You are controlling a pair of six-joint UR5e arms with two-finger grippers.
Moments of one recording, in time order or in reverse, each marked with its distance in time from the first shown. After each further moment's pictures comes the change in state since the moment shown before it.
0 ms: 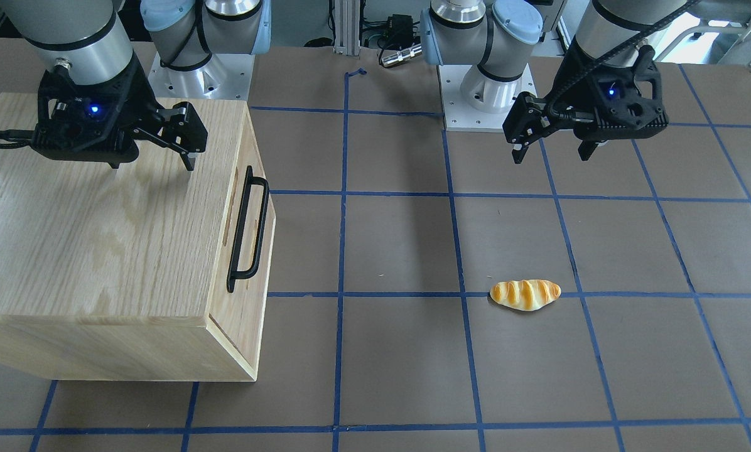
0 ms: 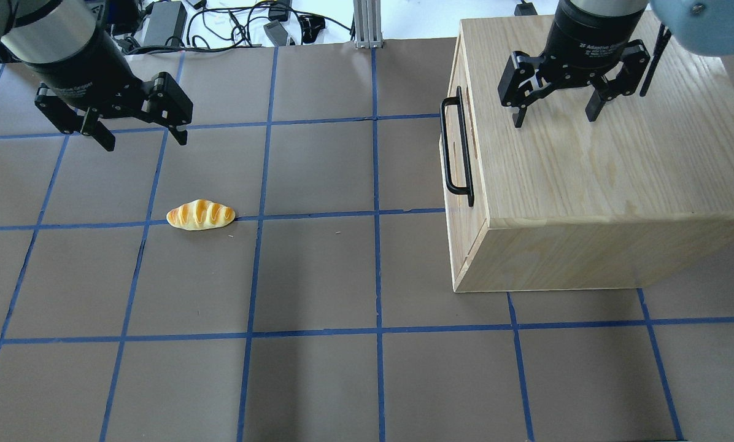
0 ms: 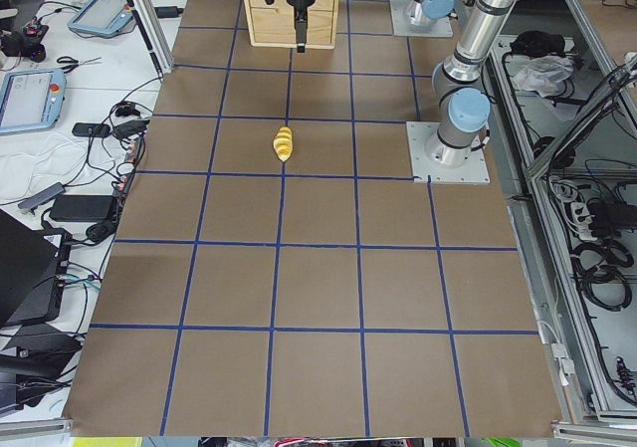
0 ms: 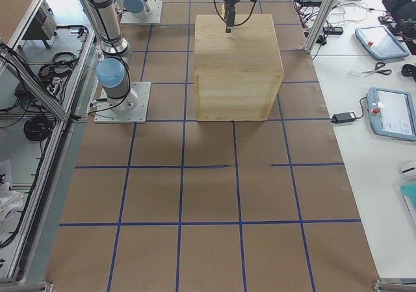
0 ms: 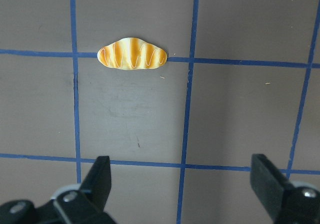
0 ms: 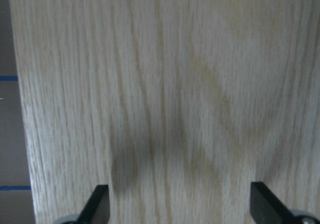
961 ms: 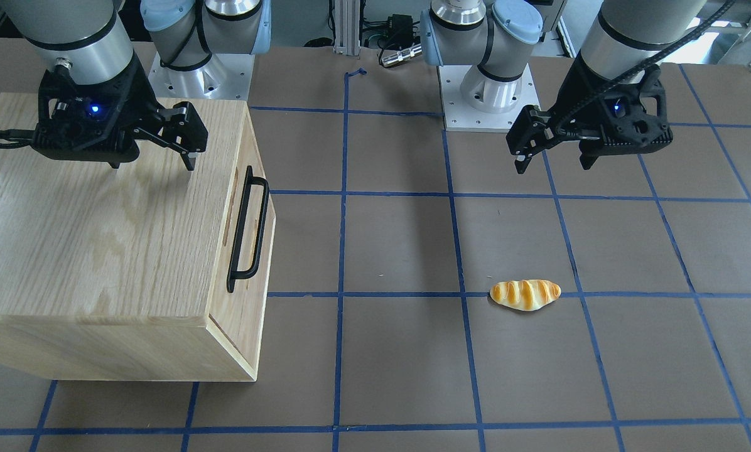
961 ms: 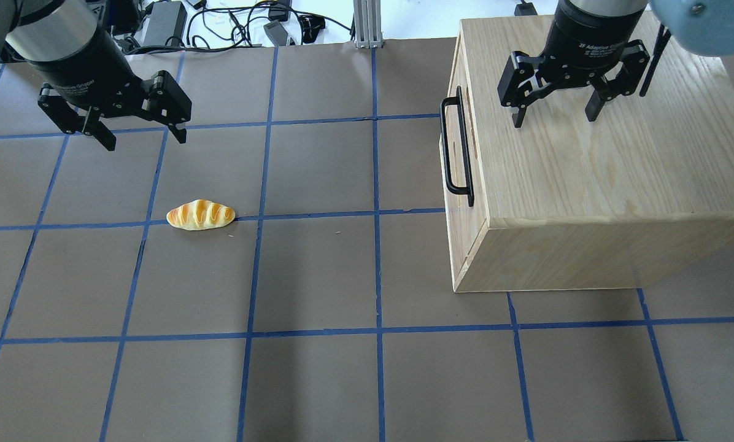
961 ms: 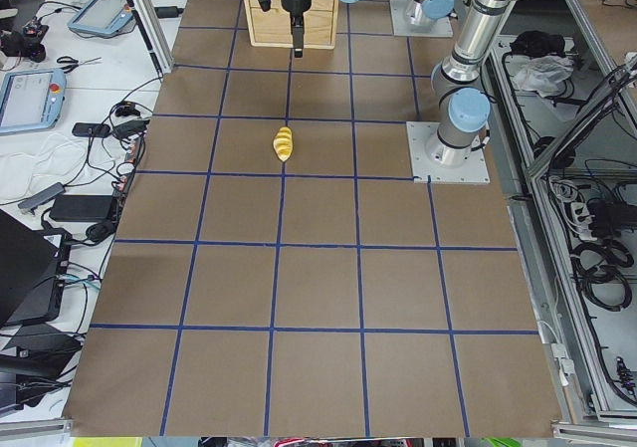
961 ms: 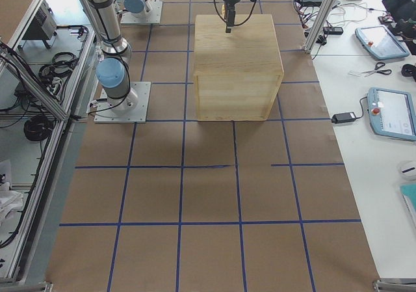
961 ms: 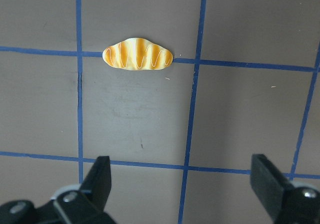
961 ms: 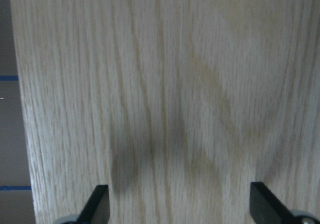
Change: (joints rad) left arm 0.006 -0.029 0.009 0.006 -0.010 -0.014; right arm 0.001 0.000 0.000 0.000 0.000 0.000
